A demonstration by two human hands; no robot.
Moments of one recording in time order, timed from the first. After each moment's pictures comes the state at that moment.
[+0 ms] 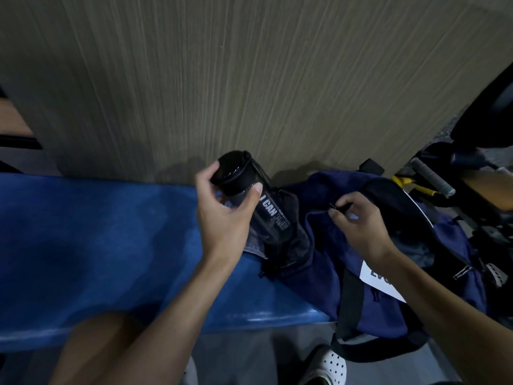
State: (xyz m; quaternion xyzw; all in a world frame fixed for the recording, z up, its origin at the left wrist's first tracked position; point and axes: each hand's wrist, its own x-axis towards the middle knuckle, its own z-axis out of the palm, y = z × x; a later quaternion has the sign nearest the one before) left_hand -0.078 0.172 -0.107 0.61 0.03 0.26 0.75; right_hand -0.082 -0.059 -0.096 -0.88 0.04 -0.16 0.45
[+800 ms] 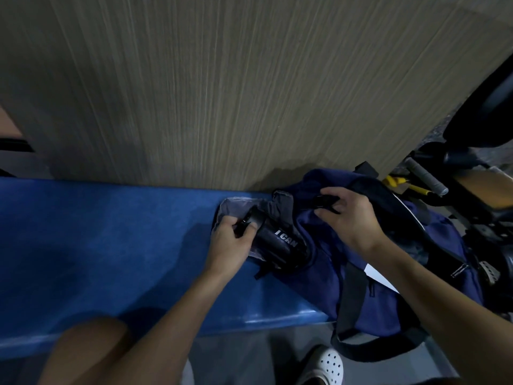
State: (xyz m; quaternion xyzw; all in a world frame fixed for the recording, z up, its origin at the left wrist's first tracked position) left_hand -0.064 0.165 -0.178 0.76 0.04 0.00 0.65; right_hand -0.074 -0.054 -0.078 -0.92 0.06 -0.12 0.36
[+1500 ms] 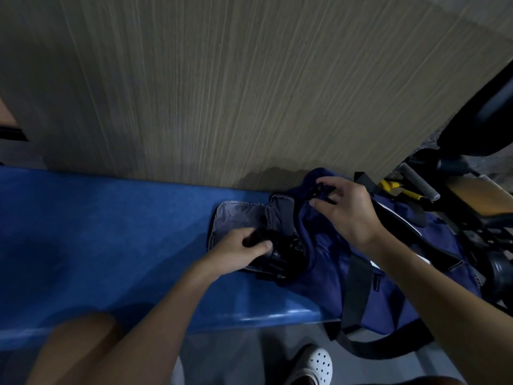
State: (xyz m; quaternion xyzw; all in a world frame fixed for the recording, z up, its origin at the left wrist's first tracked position) left_hand -0.058 0.173 -0.185 0.77 -0.12 -0.22 0.58; right_hand -0.073 -0.039 -0.055 -0.92 0.04 -0.12 0.36
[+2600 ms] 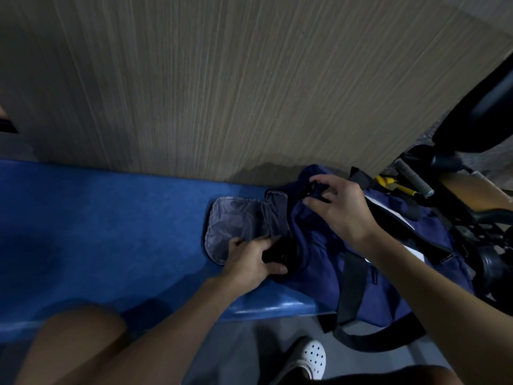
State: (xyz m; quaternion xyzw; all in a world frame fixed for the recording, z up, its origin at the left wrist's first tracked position) left_hand -0.084 0.134 -0.199 0.87 -0.18 -0.10 0.44; right_hand -0.078 -0.034 -0.057 -0.93 0.01 -0.12 0.36
